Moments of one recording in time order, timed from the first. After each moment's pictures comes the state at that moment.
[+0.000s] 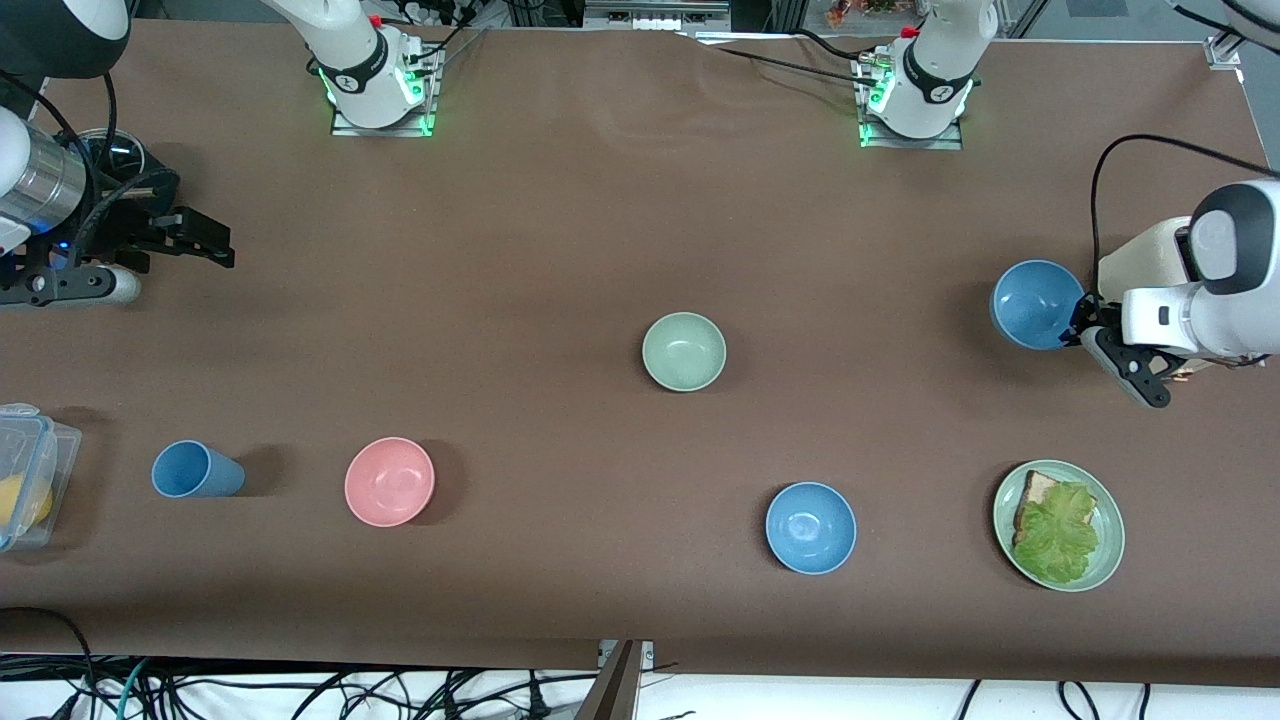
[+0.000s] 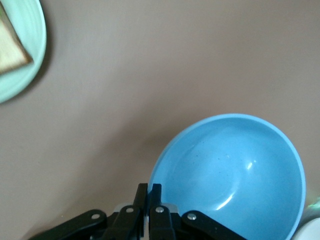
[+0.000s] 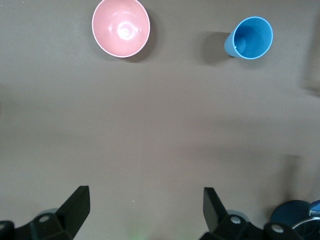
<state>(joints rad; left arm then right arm) 0.41 0.31 -0.25 -1.79 0.01 1.81 0.91 0.22 0.10 -0.16 -1.54 0.02 1.53 -0.02</state>
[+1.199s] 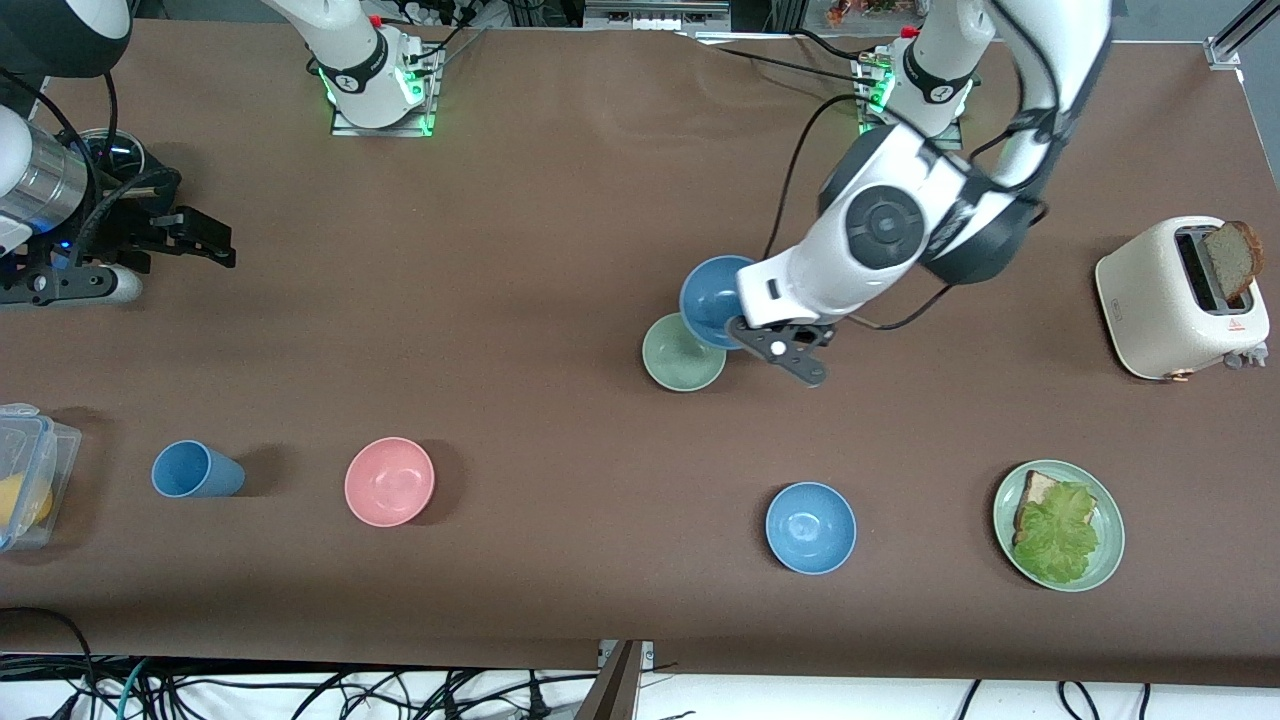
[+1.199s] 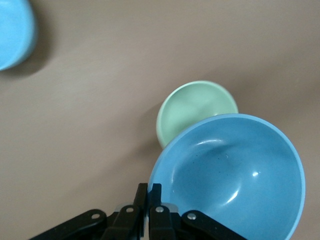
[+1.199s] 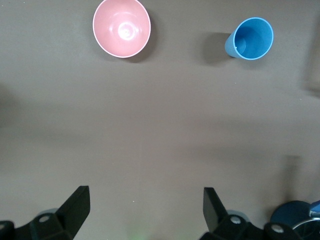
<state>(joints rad) -0.18 0.48 -0.42 -1.63 0.03 2.03 -0.04 0.23 0.10 -0.16 -1.54 0.02 1.54 -0.02</state>
